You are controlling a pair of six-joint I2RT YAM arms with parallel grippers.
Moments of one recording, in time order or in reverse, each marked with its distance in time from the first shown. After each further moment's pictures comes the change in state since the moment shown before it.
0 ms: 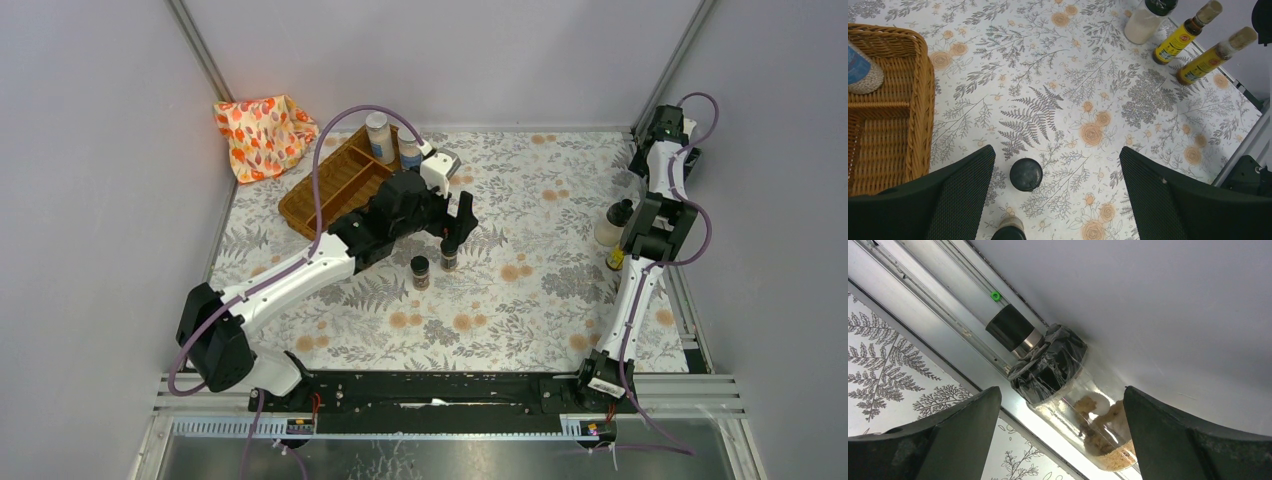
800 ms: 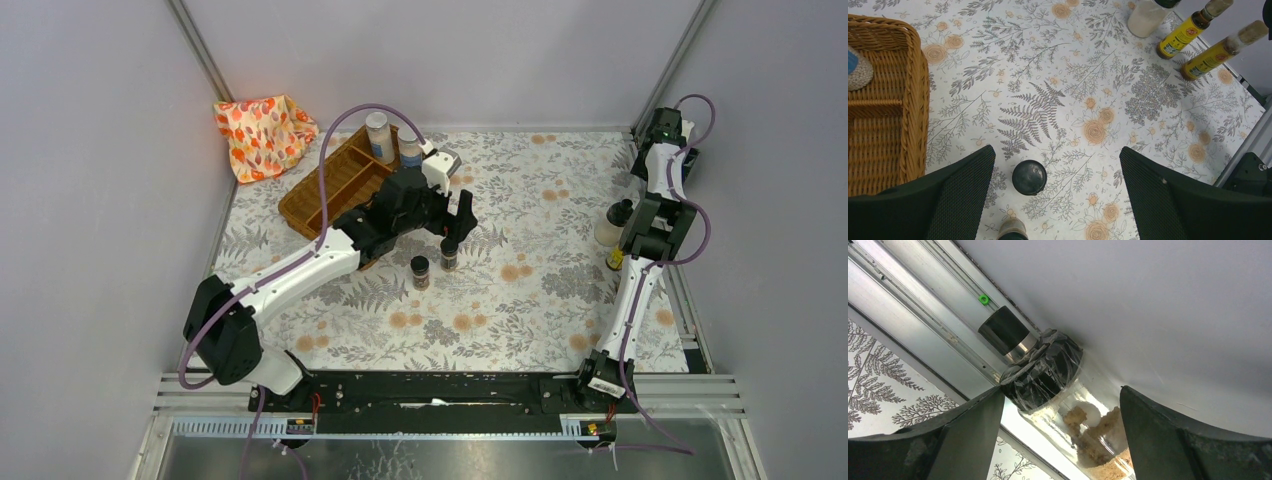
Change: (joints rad) left arm 0.033 0.043 0.002 0.017 0.055 -0.001; right arm 0.000 0.023 -0.002 0.024 0.037 -0.042
